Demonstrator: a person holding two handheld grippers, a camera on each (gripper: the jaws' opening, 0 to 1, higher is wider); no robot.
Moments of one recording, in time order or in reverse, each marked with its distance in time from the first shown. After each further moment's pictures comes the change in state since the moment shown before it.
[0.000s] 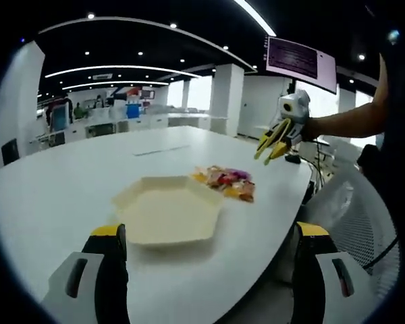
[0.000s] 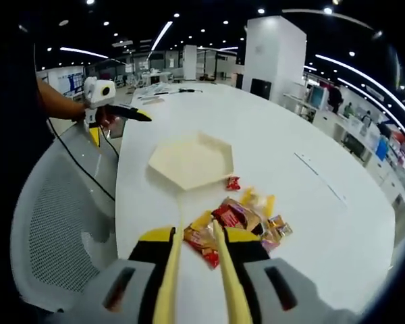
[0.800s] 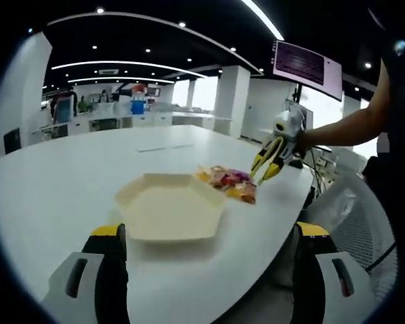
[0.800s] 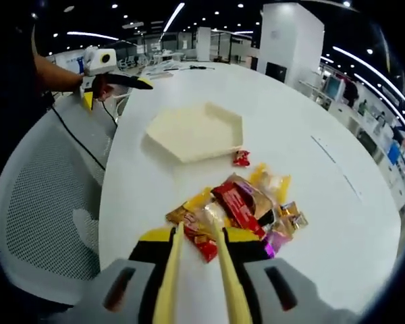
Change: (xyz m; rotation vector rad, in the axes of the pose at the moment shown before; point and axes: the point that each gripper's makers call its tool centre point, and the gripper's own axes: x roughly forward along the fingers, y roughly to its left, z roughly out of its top) left arm -0.001 0.005 -0.001 -0.052 -0.003 0.012; right arm 0.039 -0.009 -0.041 -0.054 0.133 0.081
